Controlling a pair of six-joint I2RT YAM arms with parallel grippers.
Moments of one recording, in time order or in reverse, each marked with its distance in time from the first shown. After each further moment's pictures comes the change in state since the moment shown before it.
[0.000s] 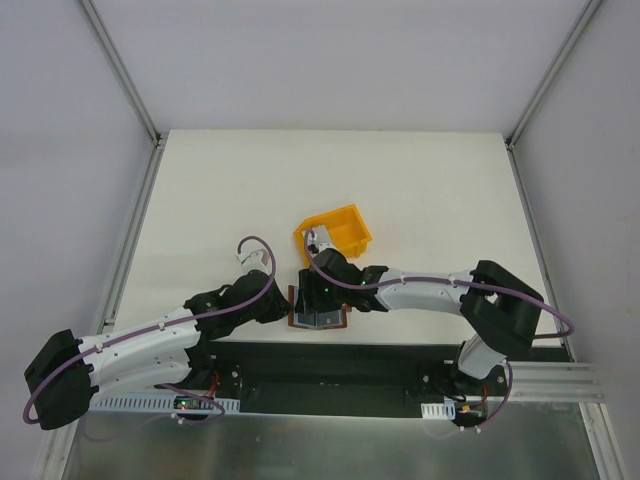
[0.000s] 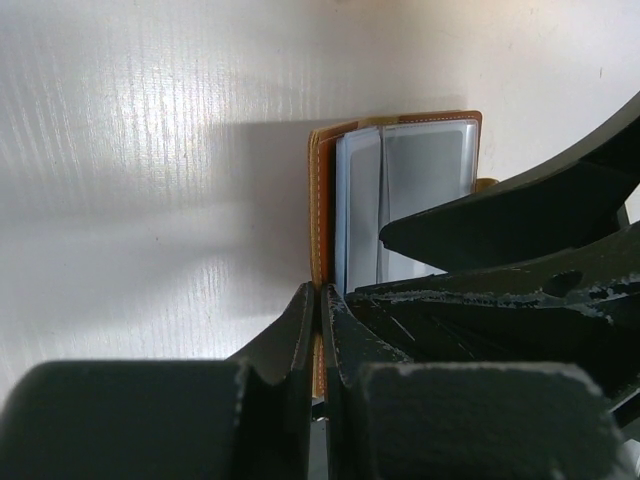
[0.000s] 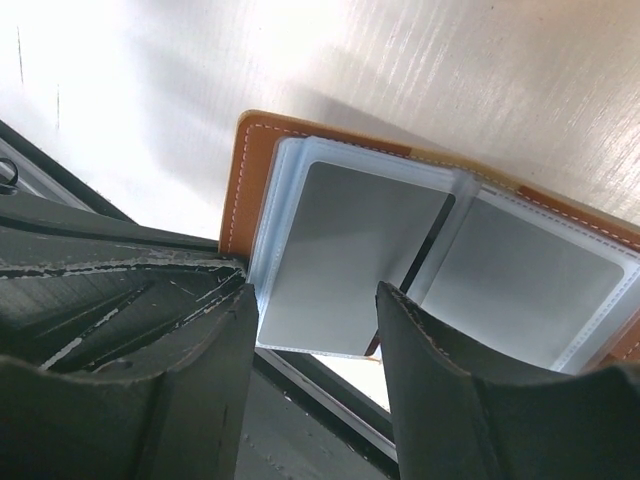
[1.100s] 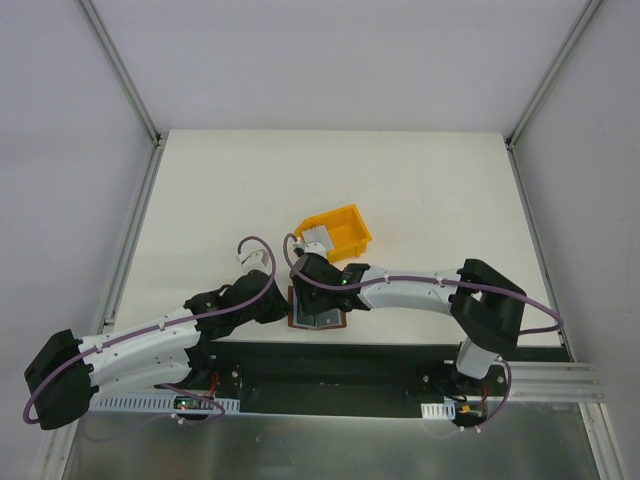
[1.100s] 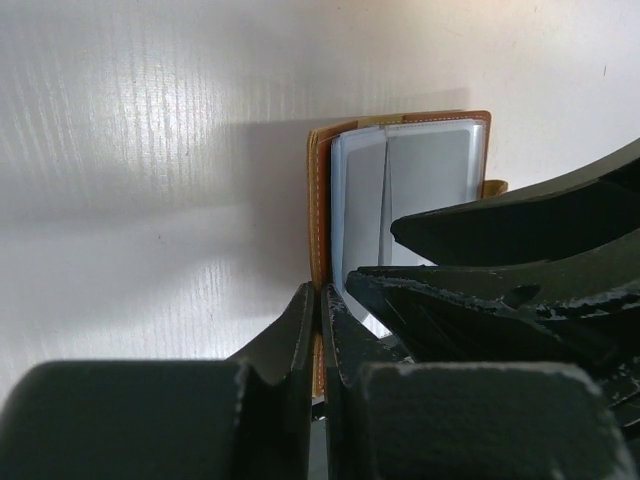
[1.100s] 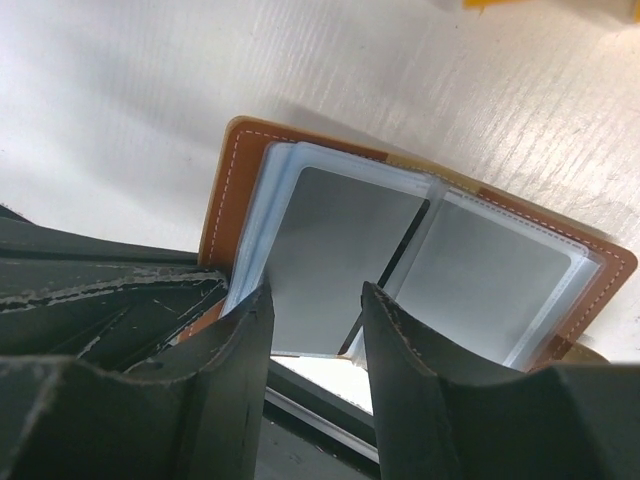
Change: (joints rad) left arm 0.000 0.000 0.000 -0.002 0.002 0.000; right arm 0.080 0.075 0.180 -0.253 0.196 -0.078
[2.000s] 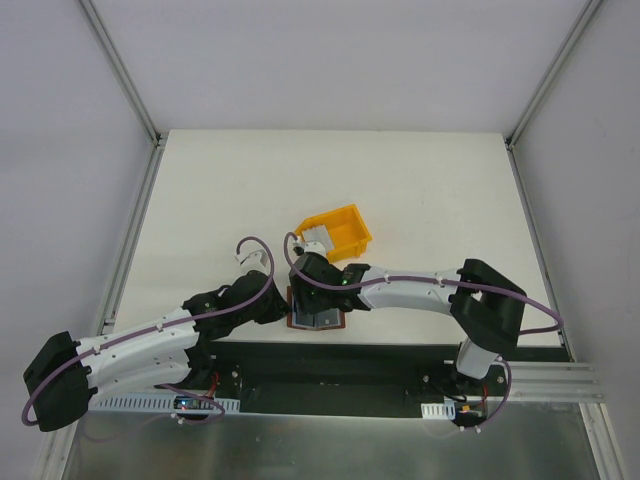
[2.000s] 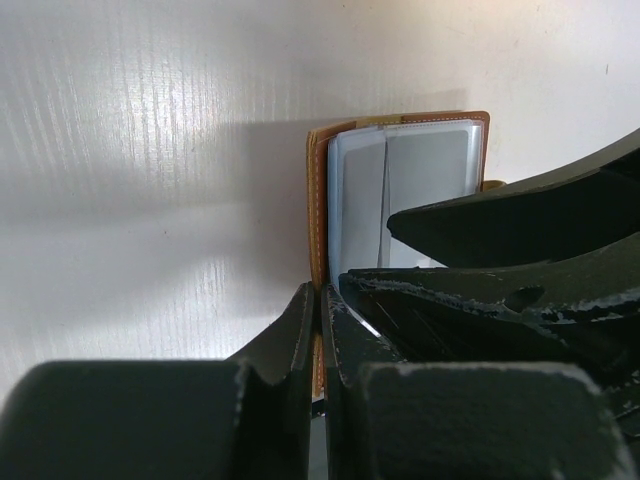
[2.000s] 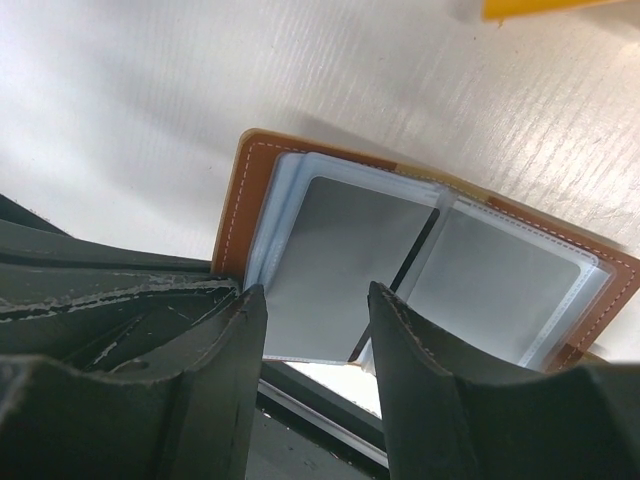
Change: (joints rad) left arm 0.000 -0.016 0.000 -0.020 -0.001 -0.001; right arm -0.001 0.005 -0.003 0.037 -0.018 0.017
